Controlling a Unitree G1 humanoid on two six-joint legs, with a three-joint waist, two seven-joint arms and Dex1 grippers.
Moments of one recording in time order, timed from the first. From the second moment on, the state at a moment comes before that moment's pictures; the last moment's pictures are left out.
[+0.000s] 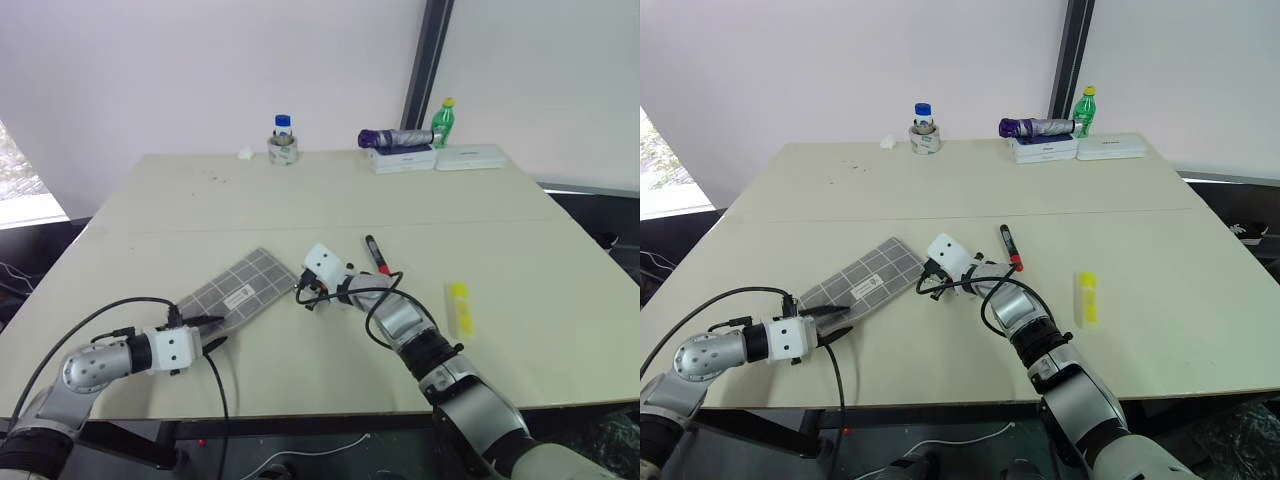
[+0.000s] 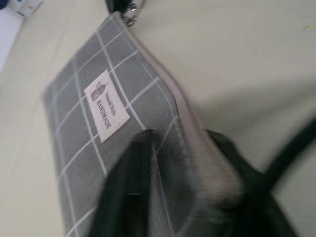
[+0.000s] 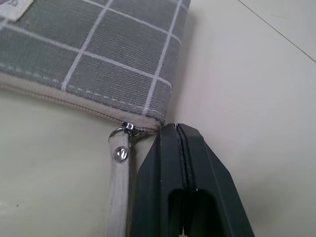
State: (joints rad) left arm -0.17 0.82 -0.04 0.35 0.01 -0.66 -0.85; right arm -0.84 -0.12 0.33 0.58 -0.09 0.32 0.54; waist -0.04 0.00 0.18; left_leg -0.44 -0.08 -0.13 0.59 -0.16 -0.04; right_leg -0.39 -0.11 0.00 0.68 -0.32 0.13
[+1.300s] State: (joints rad) left arm -0.19 0.52 0.01 -0.22 -0.25 0.03 -0.69; right arm -0.73 -0.40 0.06 0.05 0.20 0.73 0.68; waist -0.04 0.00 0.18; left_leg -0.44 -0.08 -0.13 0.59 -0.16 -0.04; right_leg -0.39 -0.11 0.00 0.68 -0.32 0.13
